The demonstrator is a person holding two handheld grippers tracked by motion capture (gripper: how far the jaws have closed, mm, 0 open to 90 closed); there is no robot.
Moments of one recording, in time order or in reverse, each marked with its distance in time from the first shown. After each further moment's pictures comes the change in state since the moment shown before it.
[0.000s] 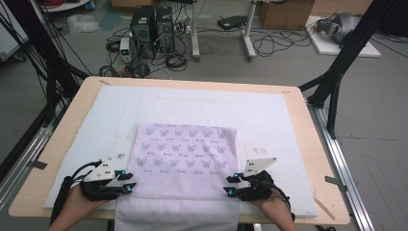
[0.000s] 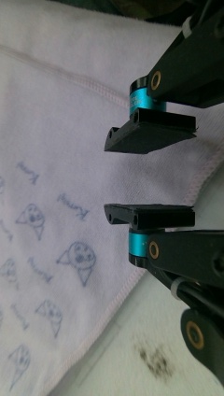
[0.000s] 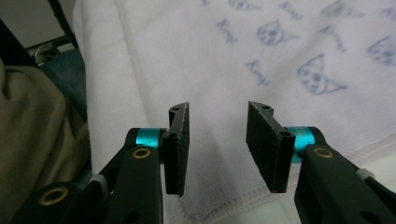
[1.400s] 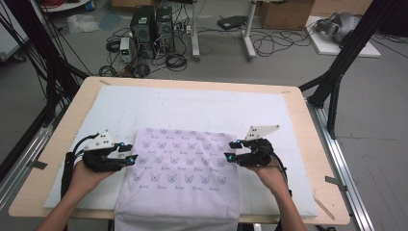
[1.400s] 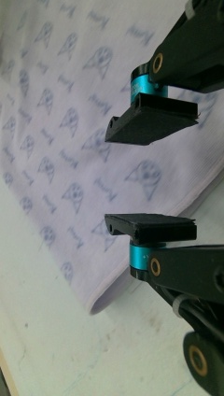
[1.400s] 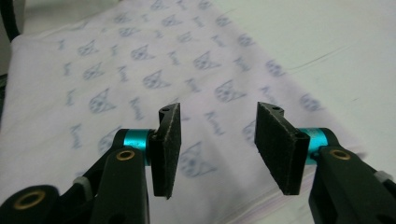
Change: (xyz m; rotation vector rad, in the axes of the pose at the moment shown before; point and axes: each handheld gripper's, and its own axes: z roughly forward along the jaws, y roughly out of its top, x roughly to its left) left arm 0.061 0.039 -0.002 -0.137 0.105 -0.108; right arm -0.066 0.056 -0.013 -0.095 -0.113 0.024
